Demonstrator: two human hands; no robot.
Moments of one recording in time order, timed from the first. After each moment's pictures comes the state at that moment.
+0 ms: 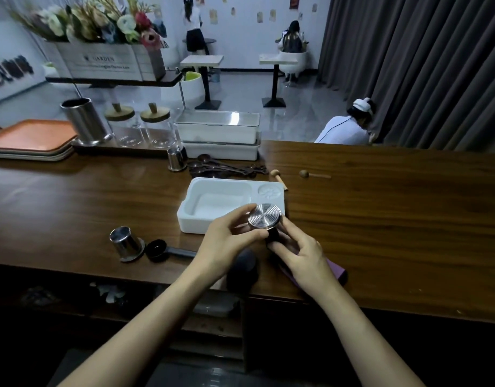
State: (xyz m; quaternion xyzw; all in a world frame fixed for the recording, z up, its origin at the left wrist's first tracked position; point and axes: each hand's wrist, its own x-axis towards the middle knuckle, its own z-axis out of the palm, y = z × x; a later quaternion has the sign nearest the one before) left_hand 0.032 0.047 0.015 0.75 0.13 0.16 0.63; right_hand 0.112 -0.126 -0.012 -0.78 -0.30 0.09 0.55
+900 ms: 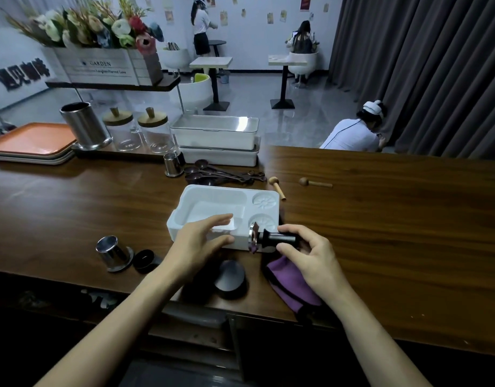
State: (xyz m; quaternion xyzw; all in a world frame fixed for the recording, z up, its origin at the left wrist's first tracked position) left_hand 0.045 0.095 -0.001 0.91 0.16 0.15 0.36; right_hand 0.158 -0.143 -0.012 -0.71 -0.28 0.14 0.63
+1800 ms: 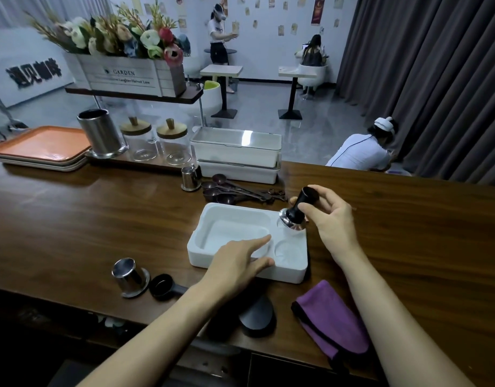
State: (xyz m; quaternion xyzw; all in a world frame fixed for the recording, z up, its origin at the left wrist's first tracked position) left_hand 0.082 0.100 -0.003 0.93 0.14 0.07 0.33; right_hand 0.248 -0.057 0.028 -0.71 -0.25 0.04 0.66
